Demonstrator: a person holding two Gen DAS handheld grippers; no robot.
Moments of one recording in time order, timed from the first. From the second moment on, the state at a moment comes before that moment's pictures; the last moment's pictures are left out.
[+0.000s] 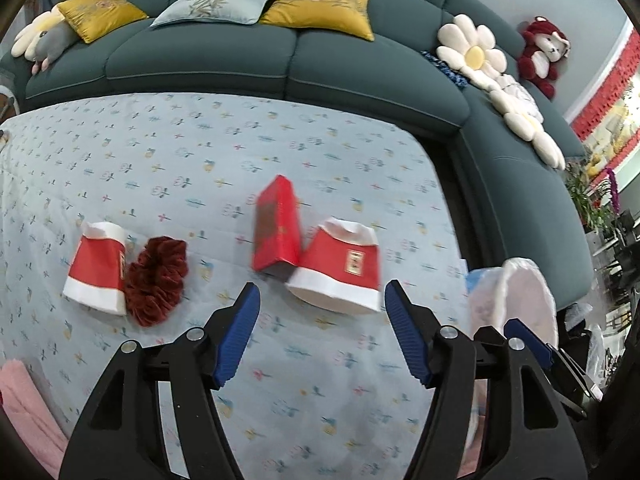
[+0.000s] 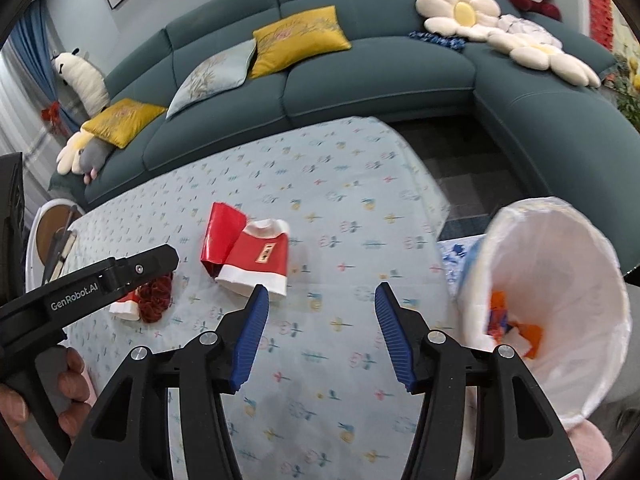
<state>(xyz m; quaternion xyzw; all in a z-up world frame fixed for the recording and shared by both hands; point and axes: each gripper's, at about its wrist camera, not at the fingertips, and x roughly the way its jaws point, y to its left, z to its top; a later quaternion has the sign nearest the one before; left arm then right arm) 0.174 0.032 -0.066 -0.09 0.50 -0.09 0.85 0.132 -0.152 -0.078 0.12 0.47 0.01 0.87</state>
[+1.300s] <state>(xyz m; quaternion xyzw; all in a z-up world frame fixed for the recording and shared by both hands) 0.228 0.044 -0.150 -0.10 0.58 -0.10 0.81 0.206 -0.090 -0.154 0.15 0.55 0.09 0.82</state>
